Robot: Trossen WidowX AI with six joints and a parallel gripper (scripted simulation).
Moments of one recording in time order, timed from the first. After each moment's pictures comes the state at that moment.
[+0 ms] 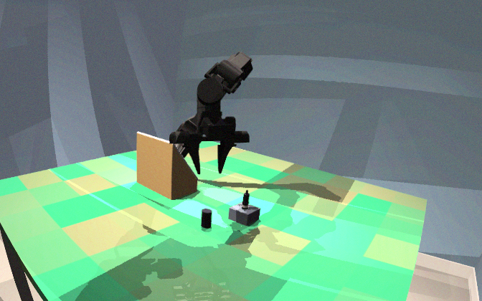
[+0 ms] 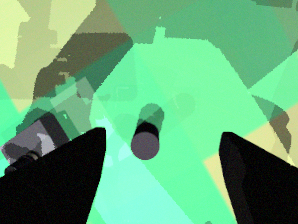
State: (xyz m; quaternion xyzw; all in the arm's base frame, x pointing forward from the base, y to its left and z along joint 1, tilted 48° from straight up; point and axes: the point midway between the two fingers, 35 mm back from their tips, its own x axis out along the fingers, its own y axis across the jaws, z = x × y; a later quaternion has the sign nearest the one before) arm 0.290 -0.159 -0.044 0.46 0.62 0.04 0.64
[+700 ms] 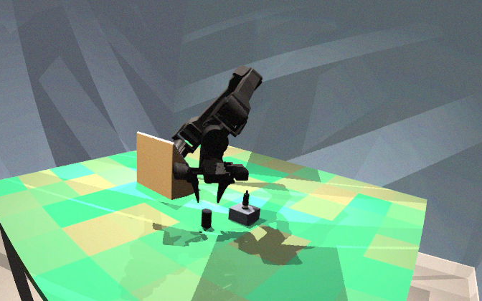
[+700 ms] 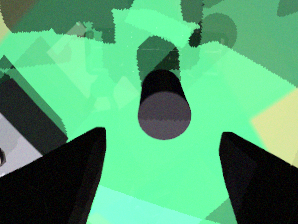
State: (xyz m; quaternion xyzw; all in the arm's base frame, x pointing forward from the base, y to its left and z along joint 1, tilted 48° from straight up) arm 0.271 -0.073 -0.087 0.47 0.71 0.06 0.52
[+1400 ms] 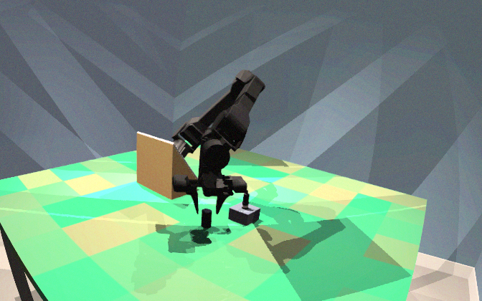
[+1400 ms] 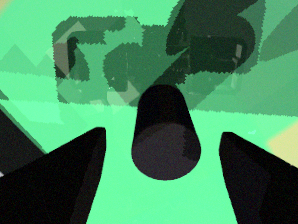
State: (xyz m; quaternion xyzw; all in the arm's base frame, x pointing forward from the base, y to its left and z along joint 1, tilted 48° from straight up) arm 0.271 -0.050 -0.109 0.47 0.71 0.06 0.52
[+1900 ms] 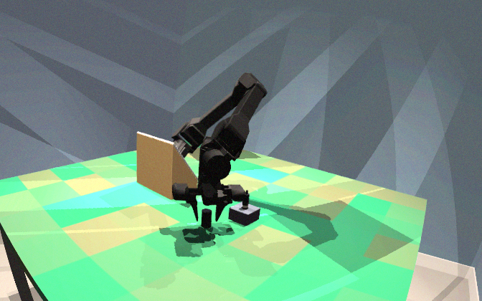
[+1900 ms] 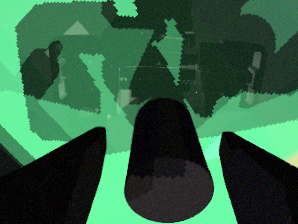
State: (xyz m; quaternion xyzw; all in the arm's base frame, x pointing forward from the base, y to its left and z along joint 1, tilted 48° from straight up) arm 0.270 -0.032 -0.125 0.47 0.71 0.06 0.52
